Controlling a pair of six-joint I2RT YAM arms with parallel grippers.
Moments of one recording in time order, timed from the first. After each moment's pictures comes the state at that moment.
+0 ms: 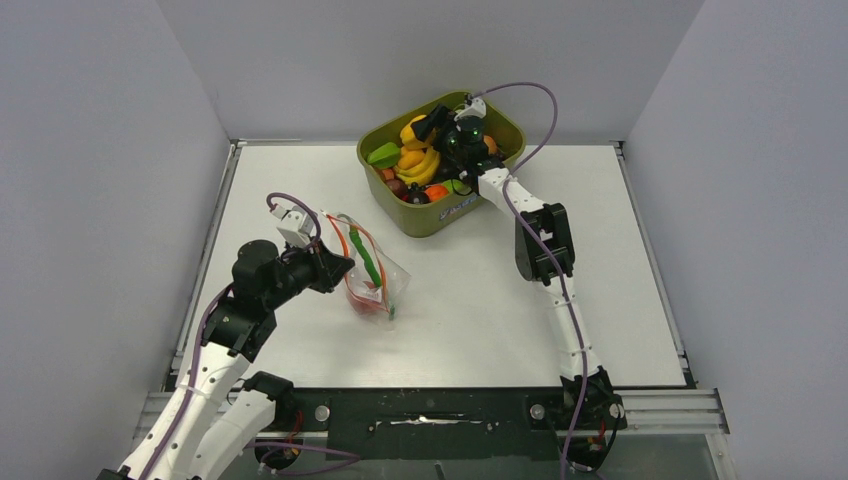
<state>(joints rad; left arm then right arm) -0.34 0.69 0.67 -0.29 0.33 -0.38 0.38 2.59 2.24 0.21 -0.08 0.73</state>
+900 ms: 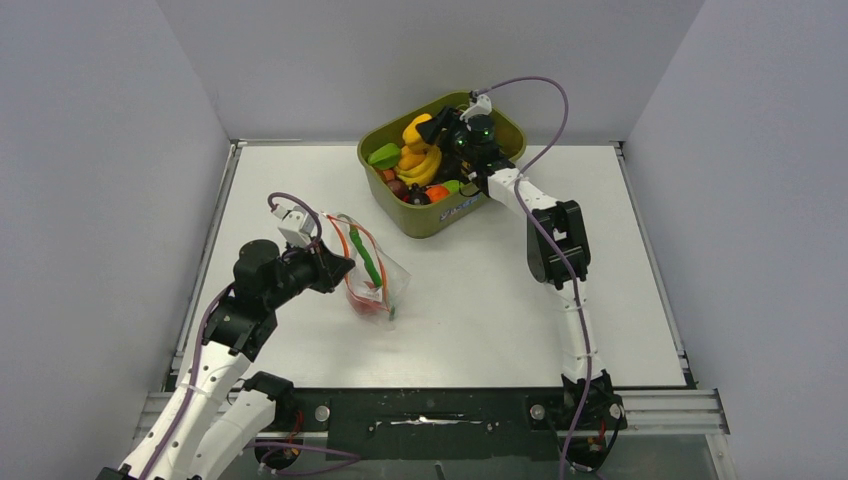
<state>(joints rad) -0.34 0.70 0.67 -0.29 0.33 -0.38 0.36 2.41 2.00 0.30 -0.17 0.65</state>
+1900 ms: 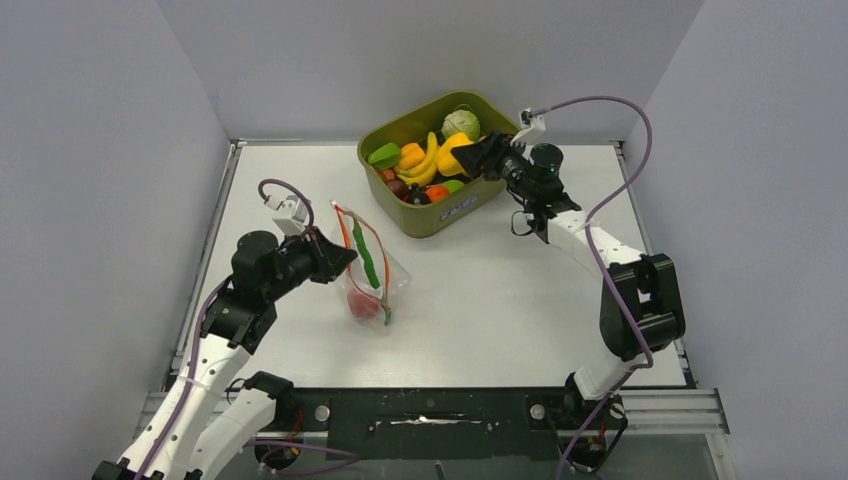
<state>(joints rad) -0.34 0.74 0.73 -0.29 0.32 -0.53 0.29 1.66 1.15 0.50 -0.35 0.60</state>
